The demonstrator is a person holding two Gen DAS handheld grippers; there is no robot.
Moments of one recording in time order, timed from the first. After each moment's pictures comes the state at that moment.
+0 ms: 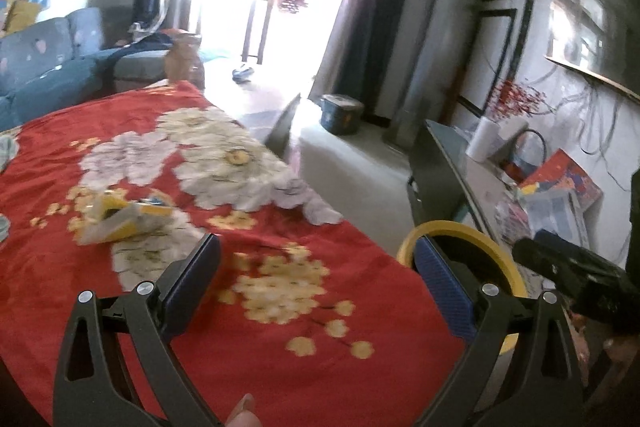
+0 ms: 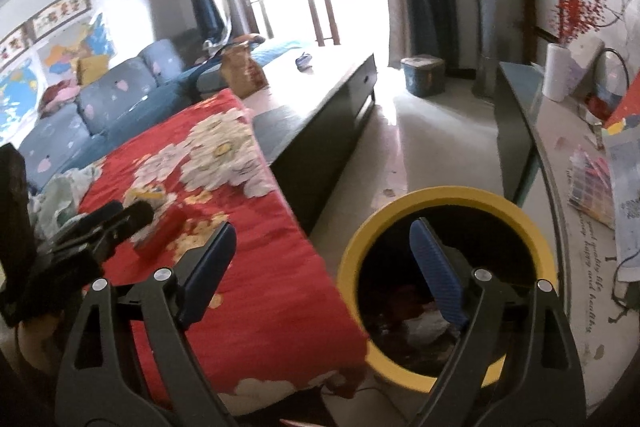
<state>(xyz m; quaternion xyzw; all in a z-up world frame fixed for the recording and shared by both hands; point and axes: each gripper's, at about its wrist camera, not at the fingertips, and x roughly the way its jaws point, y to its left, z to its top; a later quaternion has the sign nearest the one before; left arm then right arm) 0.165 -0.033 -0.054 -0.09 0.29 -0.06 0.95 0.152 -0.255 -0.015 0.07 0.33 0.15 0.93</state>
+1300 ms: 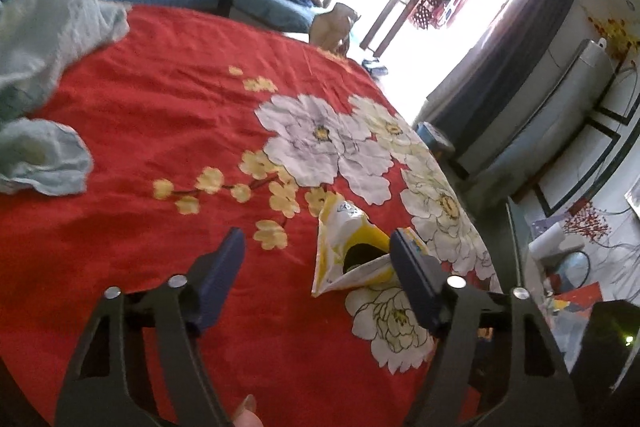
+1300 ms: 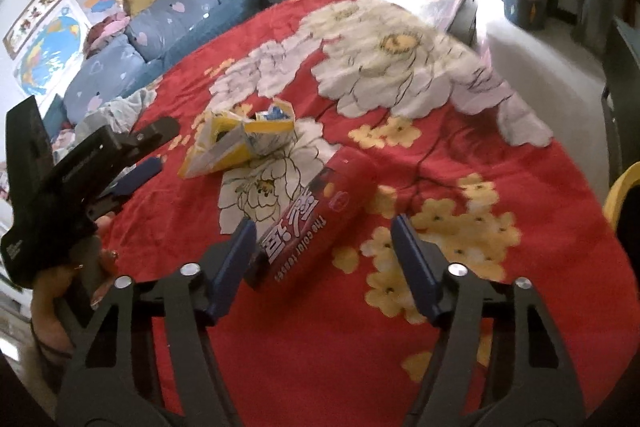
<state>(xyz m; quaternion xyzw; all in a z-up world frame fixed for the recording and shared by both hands) 0.204 0.185 -0.107 -0.29 0.32 0.08 0.90 0.215 -0.042 -0.084 0.06 0.47 0.28 0.83</state>
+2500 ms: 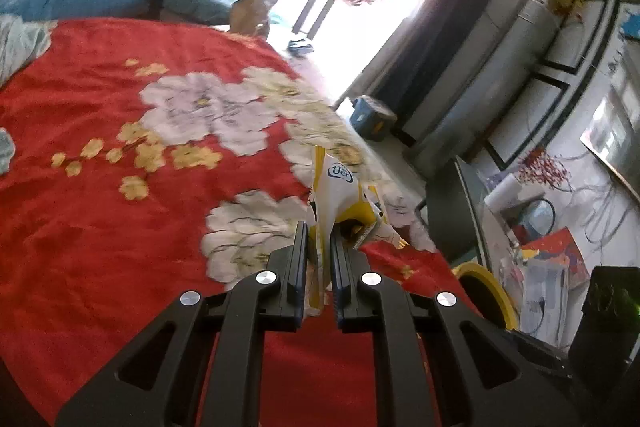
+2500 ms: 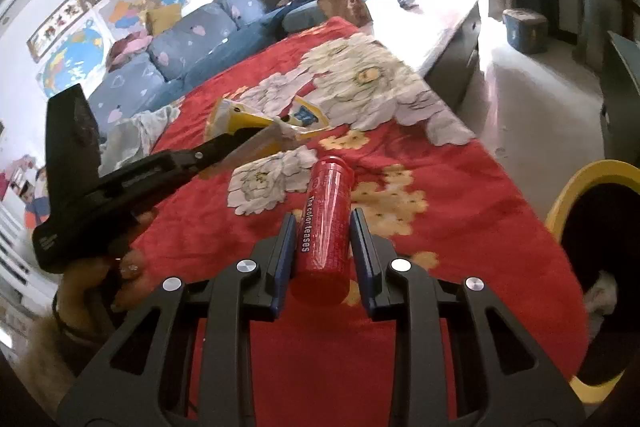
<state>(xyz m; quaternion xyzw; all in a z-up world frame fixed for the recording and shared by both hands) 0.196 0.092 -0.090 -0.24 0.31 -0.03 0.92 0.174 -0.122 -0.050 0.07 0.41 0.31 0.86</state>
